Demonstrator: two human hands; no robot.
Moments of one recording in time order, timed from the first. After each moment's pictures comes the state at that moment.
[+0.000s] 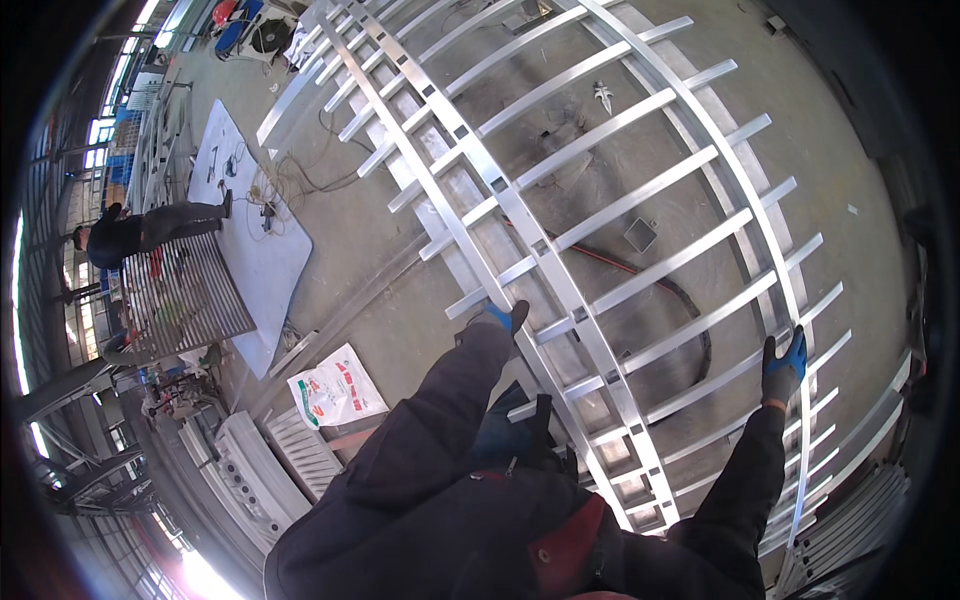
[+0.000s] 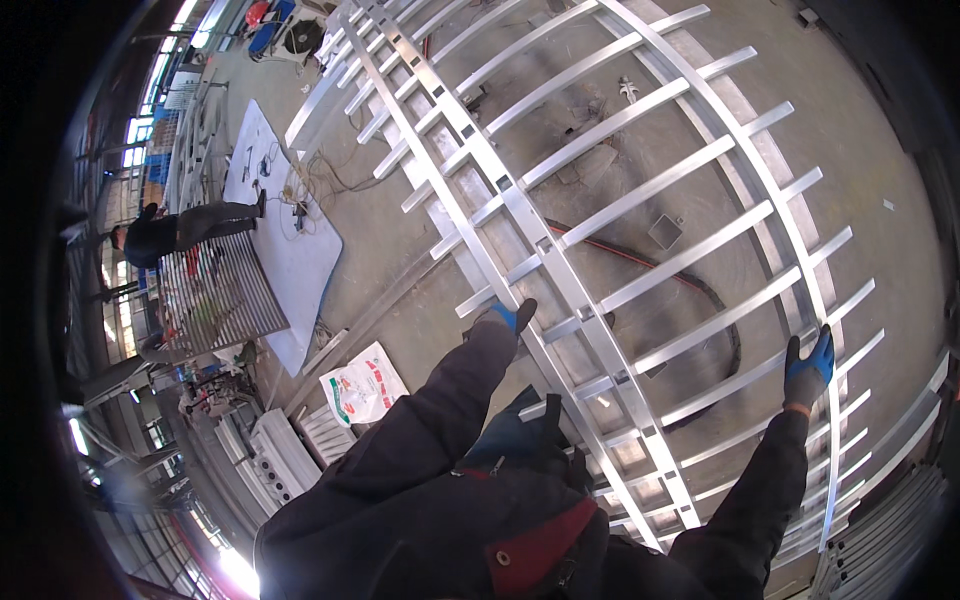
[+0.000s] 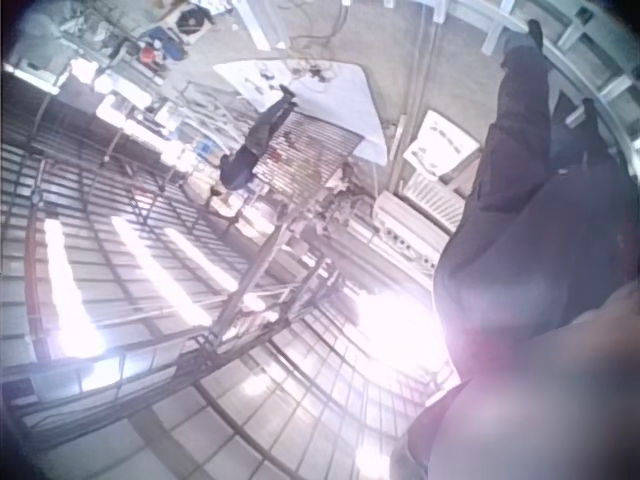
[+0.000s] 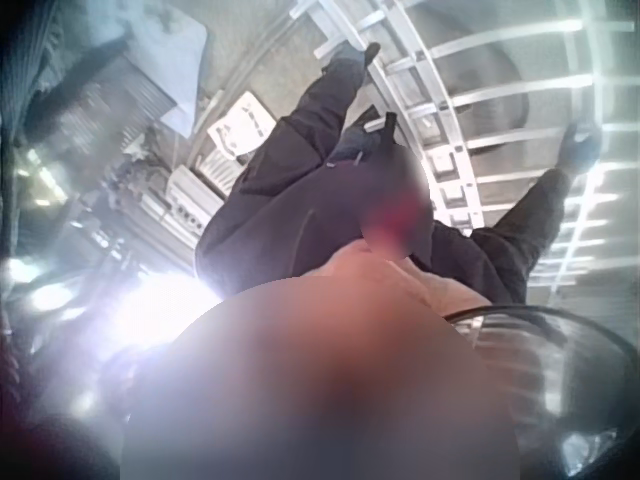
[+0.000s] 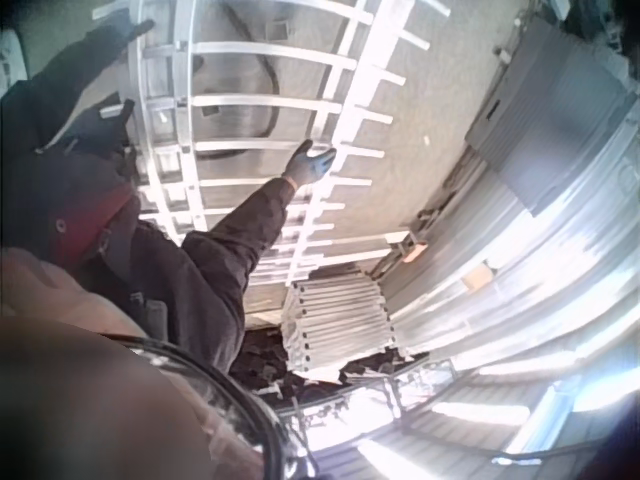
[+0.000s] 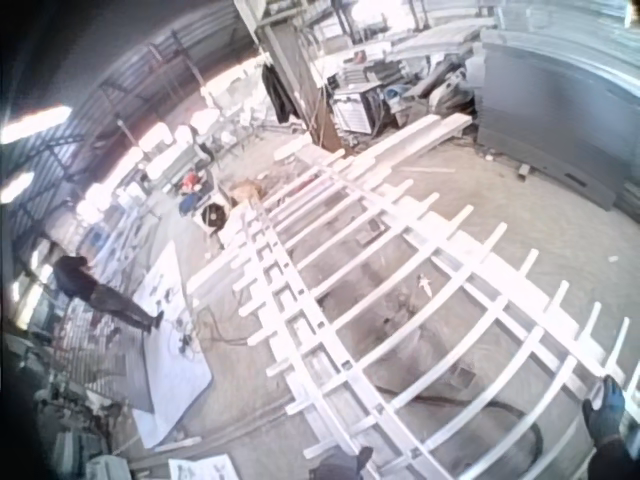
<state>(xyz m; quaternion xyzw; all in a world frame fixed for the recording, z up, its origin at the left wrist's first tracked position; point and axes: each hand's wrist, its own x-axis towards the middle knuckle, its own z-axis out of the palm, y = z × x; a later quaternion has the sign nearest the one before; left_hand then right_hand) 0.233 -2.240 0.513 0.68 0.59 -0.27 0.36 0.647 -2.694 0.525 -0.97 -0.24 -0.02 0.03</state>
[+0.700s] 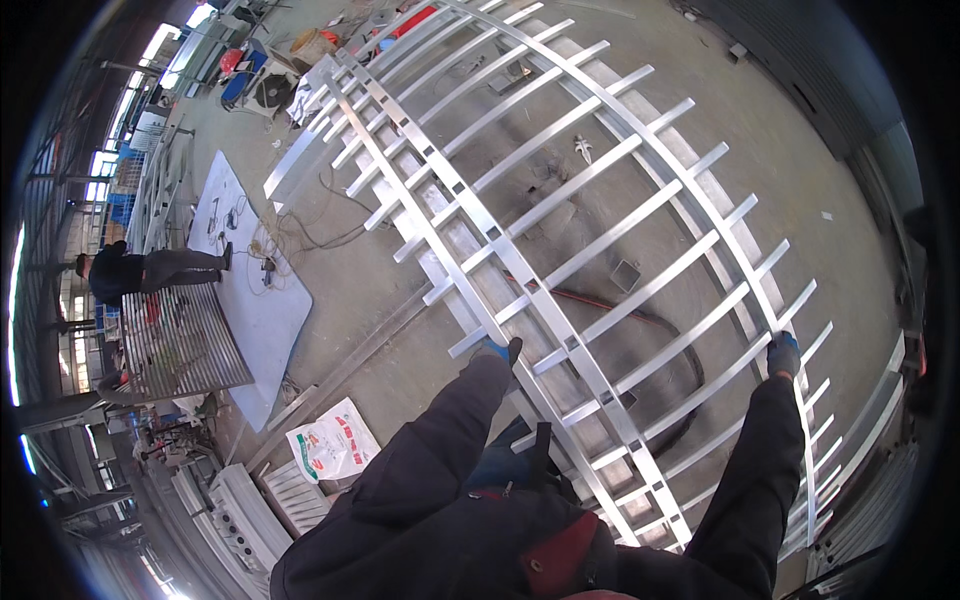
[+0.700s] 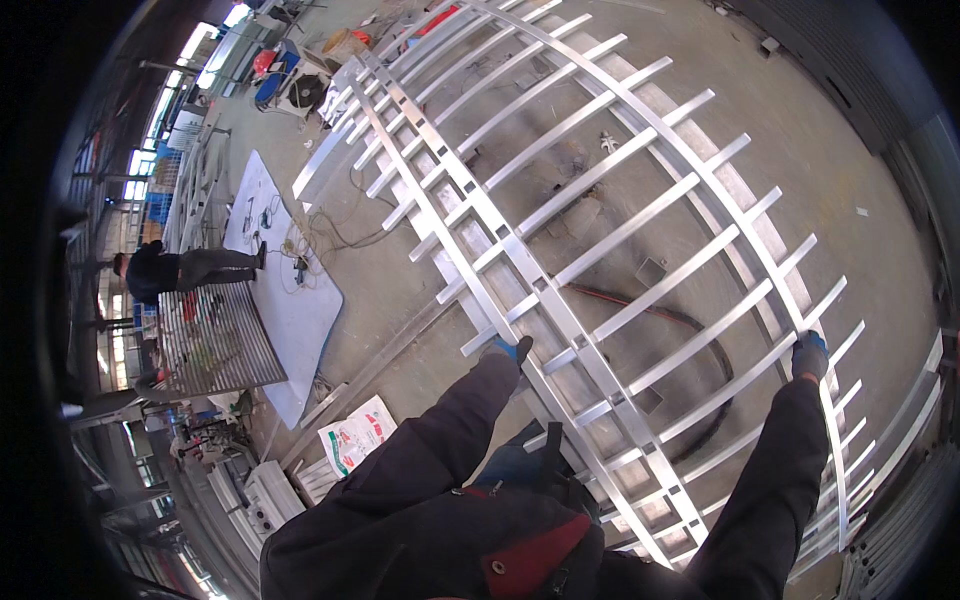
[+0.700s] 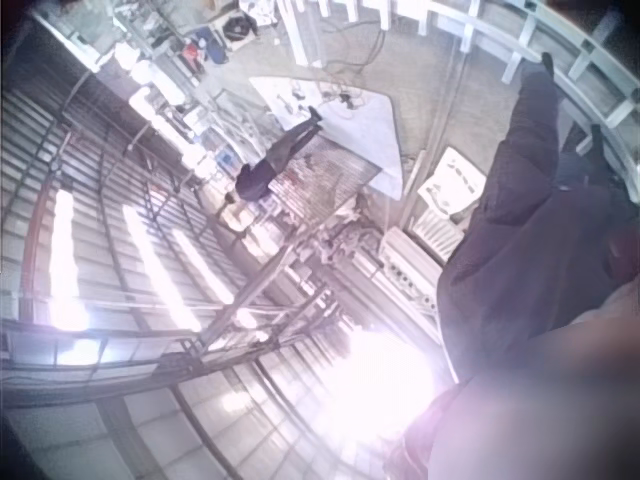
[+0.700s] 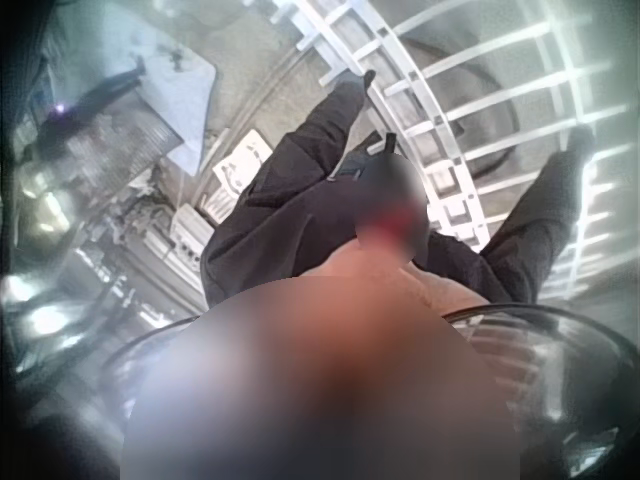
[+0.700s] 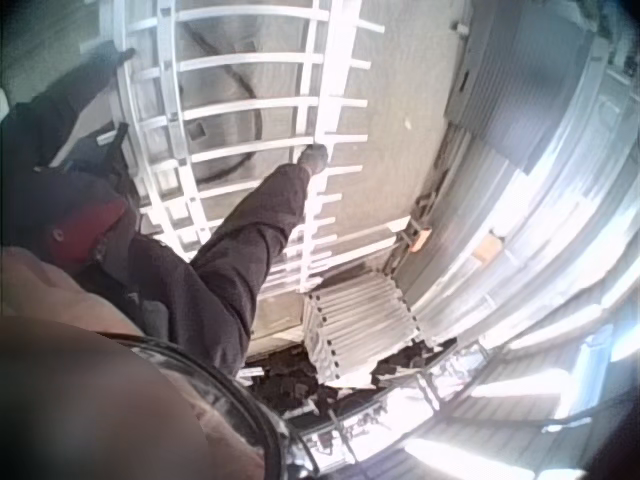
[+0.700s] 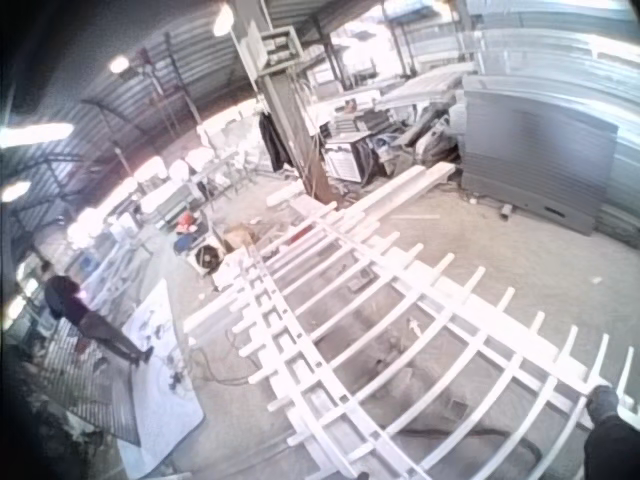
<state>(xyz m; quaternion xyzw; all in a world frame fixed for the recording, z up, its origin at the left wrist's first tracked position) 0.219 -2.238 0.503 0.68 0.57 -0.29 0.35 0.725 -2.730 0.487 -0.98 -0.12 0.13 -0.06</state>
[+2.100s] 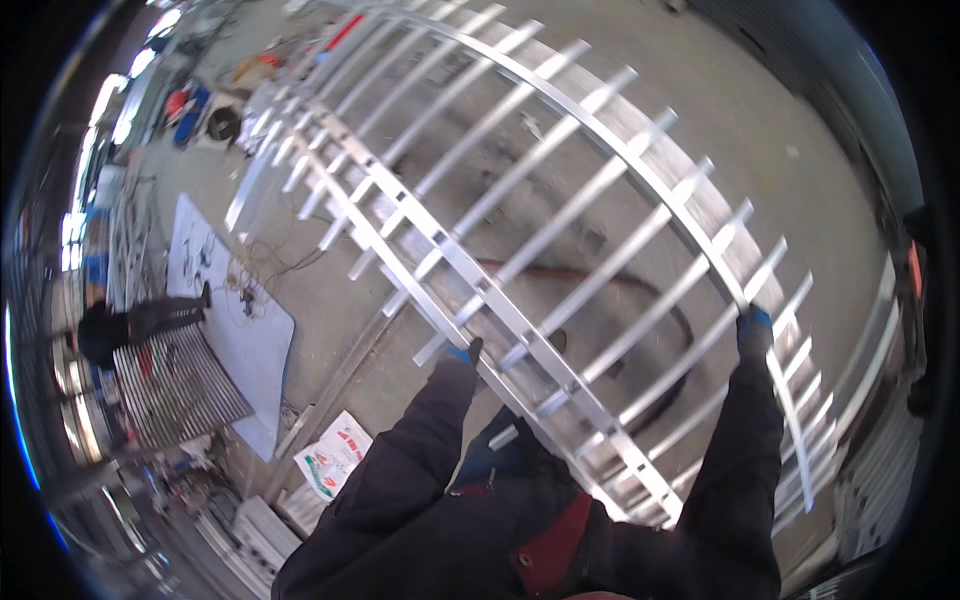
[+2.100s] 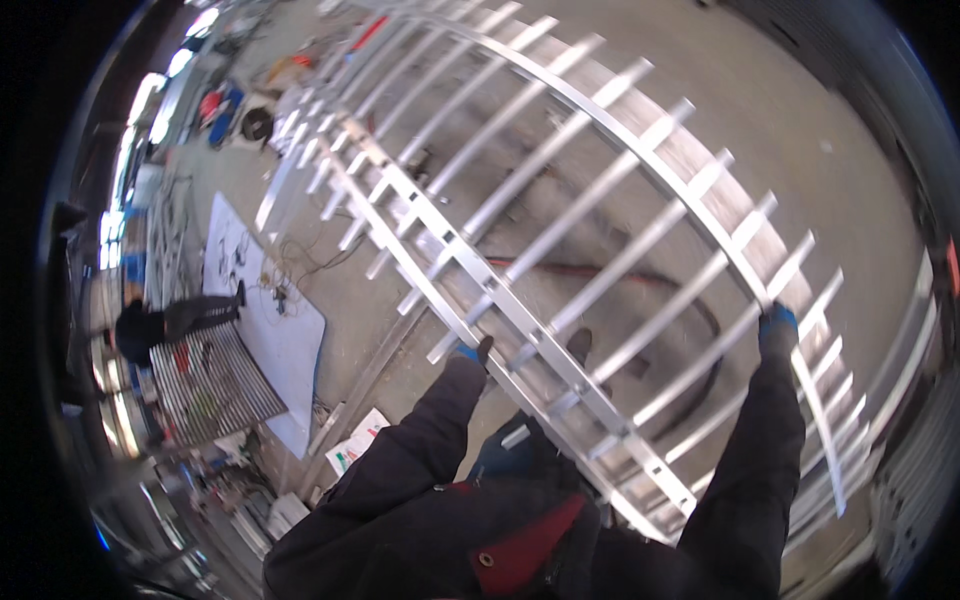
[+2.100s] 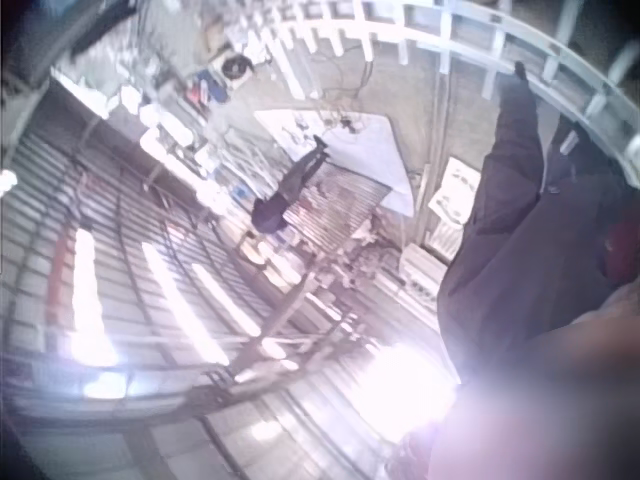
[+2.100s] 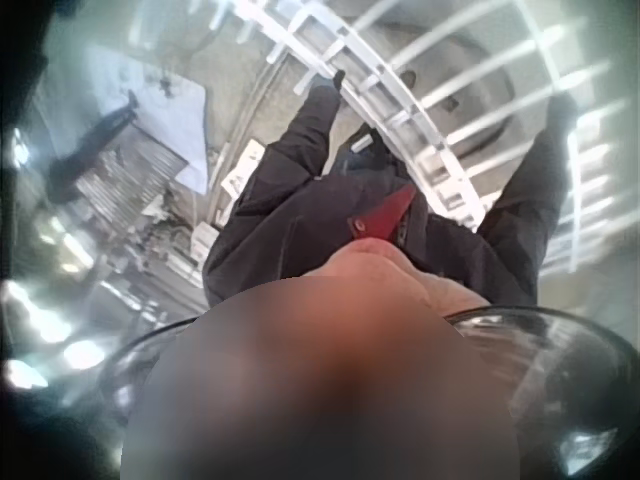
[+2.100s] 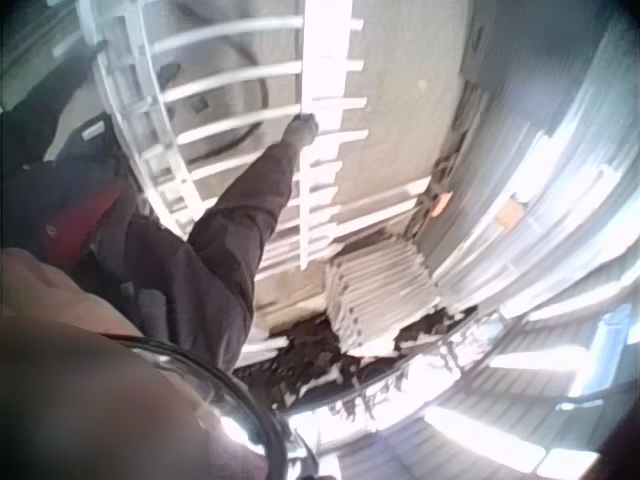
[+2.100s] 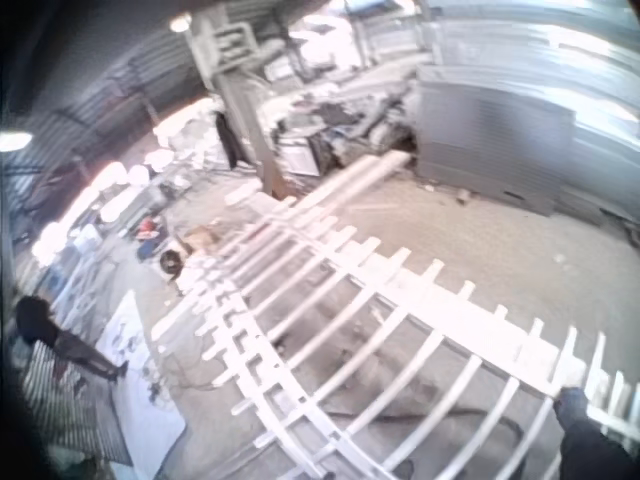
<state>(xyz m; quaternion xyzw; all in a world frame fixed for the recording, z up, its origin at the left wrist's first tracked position) 0.199 -2.244 0.474 0.75 0.54 -0.19 0.32 0.688 -2.759 0.474 -0.97 -0.21 0.05 0.07</state>
